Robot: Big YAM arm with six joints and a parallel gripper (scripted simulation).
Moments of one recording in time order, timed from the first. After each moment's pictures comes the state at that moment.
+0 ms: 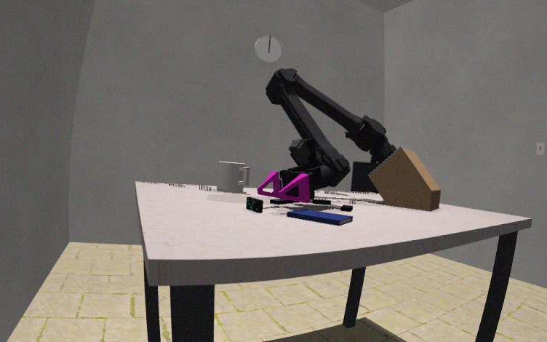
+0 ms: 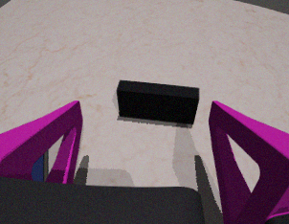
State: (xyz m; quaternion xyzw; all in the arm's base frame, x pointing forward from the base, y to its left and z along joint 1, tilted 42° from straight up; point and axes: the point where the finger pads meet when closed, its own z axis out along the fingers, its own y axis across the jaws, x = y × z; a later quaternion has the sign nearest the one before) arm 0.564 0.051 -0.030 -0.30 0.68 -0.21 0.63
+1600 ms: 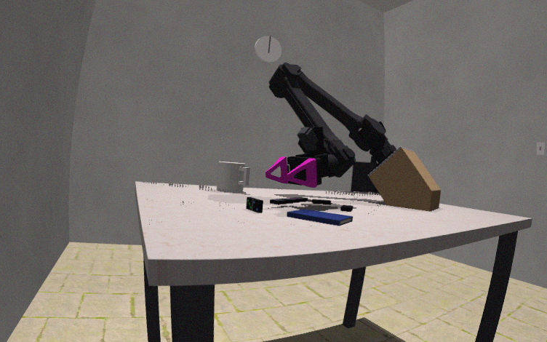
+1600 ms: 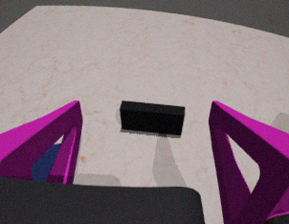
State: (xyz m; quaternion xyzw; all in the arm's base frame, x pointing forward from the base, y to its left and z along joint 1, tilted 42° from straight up) arm 0.534 0.069 -0.001 -0.30 0.67 -0.21 0.65
